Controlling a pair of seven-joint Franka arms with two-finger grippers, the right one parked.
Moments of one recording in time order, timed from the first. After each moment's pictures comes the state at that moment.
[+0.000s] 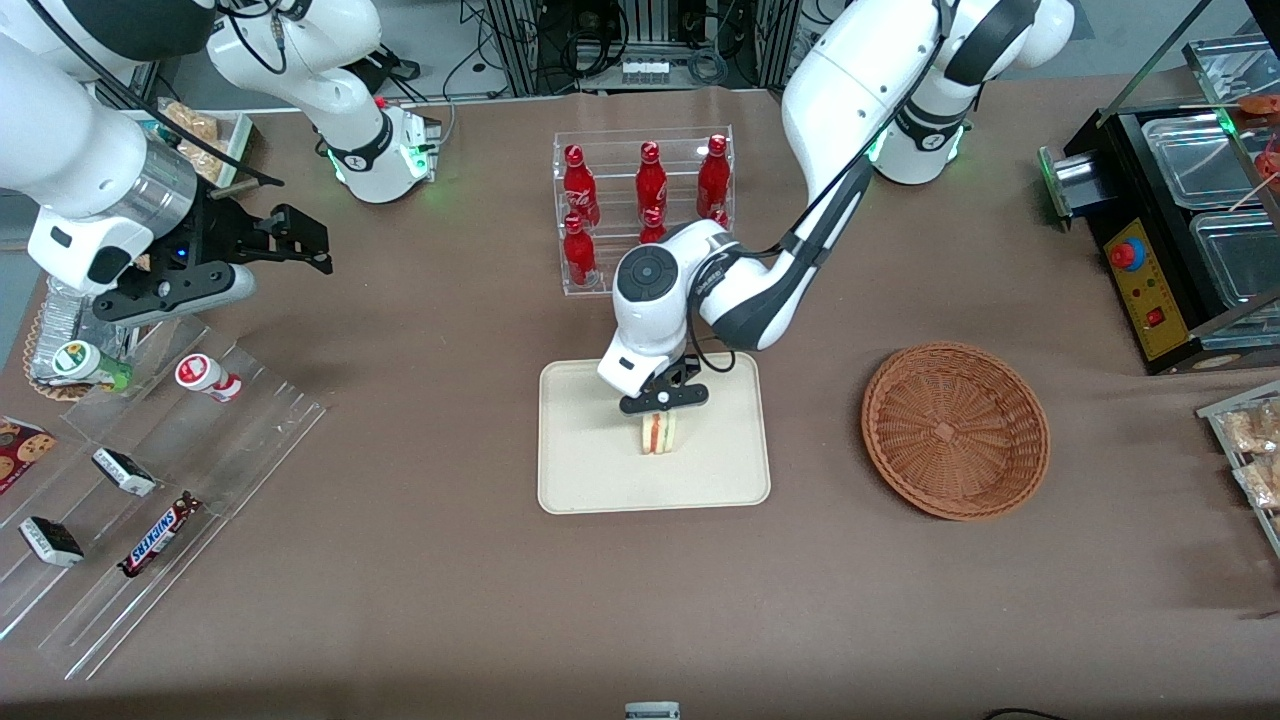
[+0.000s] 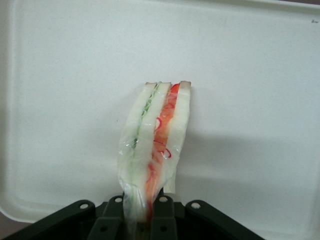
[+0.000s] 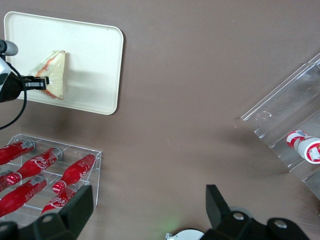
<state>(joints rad) -0.67 0.73 -0.16 -1.51 0.19 2.24 -1.07</state>
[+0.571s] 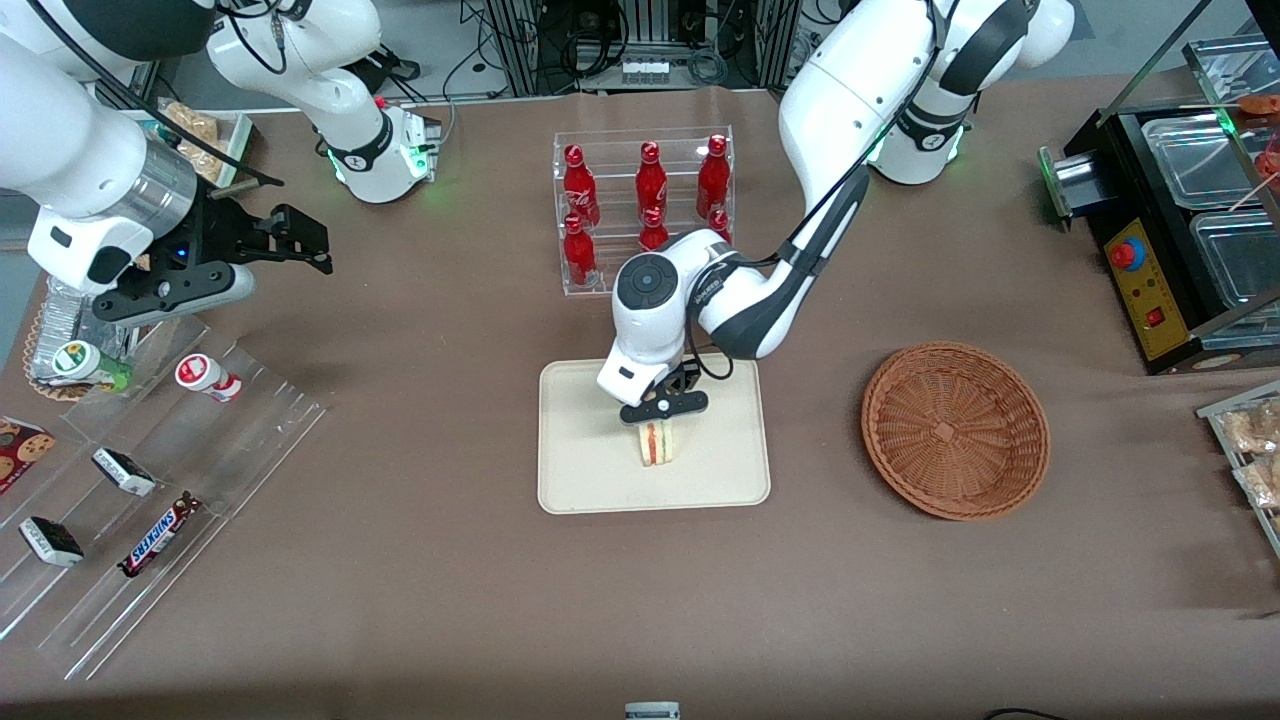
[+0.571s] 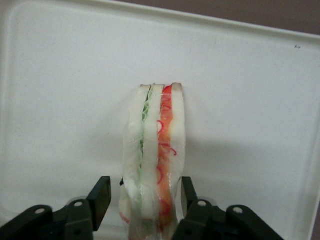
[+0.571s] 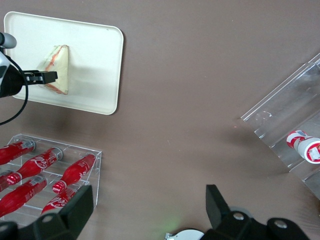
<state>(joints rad) -0.66 0.74 -0.16 -1.47 0.19 2.27 -1.09</state>
